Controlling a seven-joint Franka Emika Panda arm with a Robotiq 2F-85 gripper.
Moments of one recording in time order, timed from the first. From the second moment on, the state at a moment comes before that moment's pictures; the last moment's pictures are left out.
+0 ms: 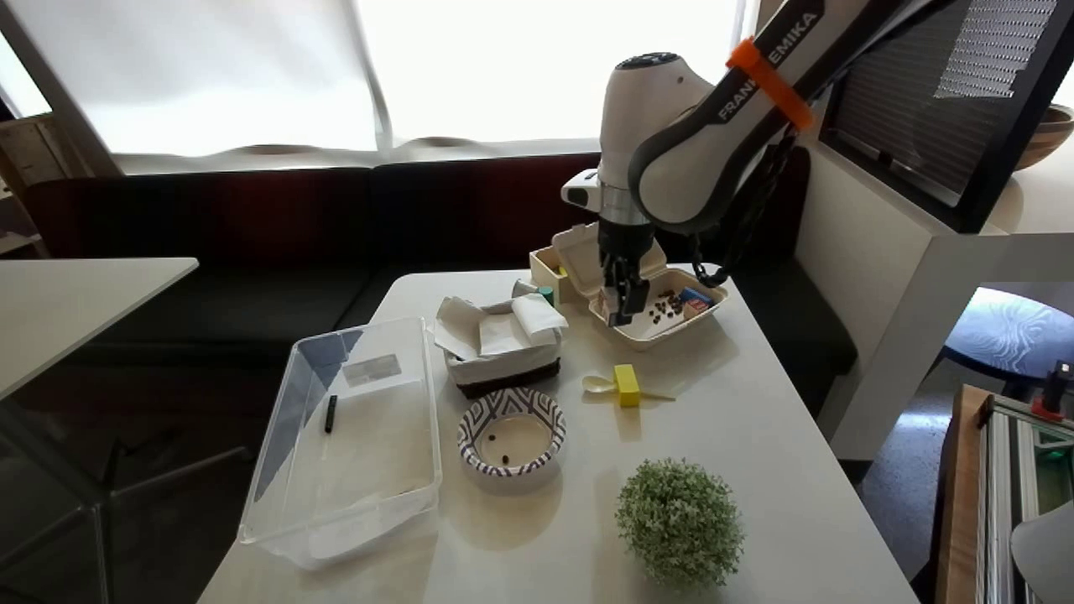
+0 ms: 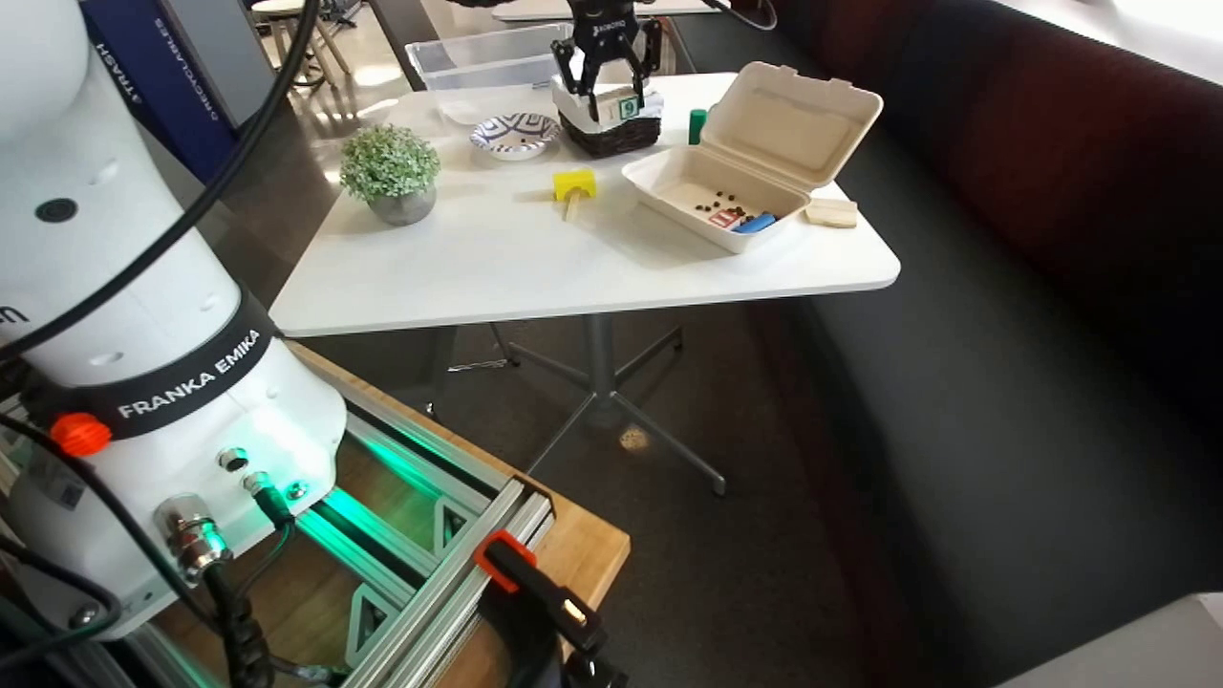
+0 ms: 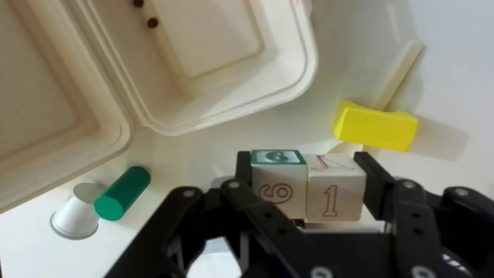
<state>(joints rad) -0.04 0.22 0.02 -2.29 -0.14 2.64 -0.82</state>
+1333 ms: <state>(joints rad) -0.16 0.62 0.13 -1.93 -0.09 2.70 -1.07</state>
